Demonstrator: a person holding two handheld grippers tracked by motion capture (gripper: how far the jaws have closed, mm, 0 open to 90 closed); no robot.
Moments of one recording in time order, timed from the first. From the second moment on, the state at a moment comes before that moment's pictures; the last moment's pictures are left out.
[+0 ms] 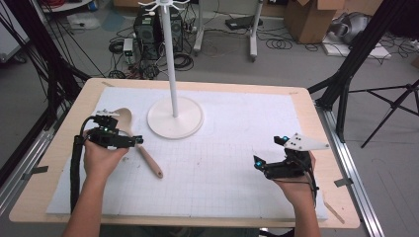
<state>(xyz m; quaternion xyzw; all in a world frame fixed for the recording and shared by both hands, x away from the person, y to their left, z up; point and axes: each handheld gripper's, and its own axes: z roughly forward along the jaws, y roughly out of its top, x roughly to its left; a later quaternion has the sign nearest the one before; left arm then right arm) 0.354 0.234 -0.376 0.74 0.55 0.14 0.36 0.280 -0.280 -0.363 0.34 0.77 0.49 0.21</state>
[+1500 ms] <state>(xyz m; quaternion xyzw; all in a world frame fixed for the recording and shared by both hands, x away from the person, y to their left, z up) 0.387 0.208 -0.421 0.73 0.64 0.13 0.21 0.283 -0.277 -0.367 0.34 0.78 0.49 0.20</state>
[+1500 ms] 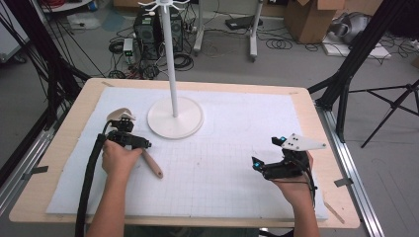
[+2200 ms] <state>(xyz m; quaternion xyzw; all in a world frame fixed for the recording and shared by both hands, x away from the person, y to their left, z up) 0.382 0.214 -0.413 0.75 0.62 0.12 0.20 0.283 -0.276 -0.368 0.33 0.78 0.49 0.20</state>
